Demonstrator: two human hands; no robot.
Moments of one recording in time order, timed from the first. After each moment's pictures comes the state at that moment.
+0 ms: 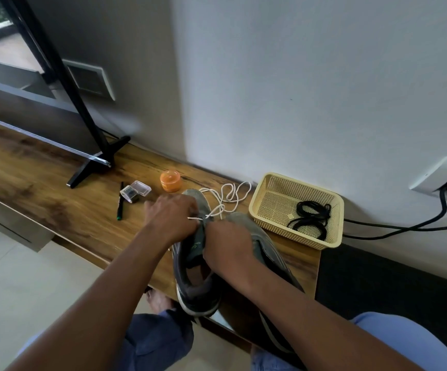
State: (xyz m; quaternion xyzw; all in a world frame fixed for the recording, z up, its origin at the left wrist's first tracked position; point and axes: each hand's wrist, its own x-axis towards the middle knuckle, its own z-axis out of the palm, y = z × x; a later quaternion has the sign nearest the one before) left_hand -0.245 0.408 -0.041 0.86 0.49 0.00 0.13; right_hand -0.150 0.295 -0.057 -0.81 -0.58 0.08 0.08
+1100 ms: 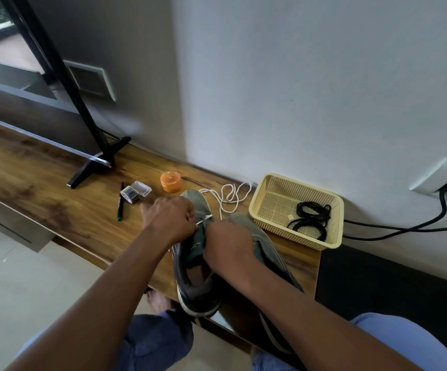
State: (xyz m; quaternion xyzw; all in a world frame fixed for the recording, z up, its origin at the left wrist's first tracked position) left_hand -0.245 0.409 -0.049 0.86 0.51 0.02 0.10; right_hand -0.150 0.294 -0.050 -0.80 -0.58 0.09 0.07
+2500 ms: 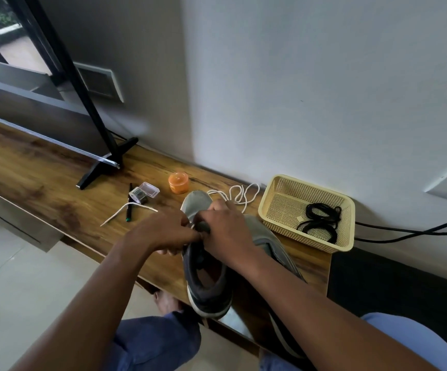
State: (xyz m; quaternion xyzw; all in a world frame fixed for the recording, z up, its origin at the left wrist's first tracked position) left_hand -0.282 0.417 -0.023 0.82 0.44 -0.12 0.36; right_hand -0.146 0.324 -0.059 -0.75 -0.63 0.10 0.18
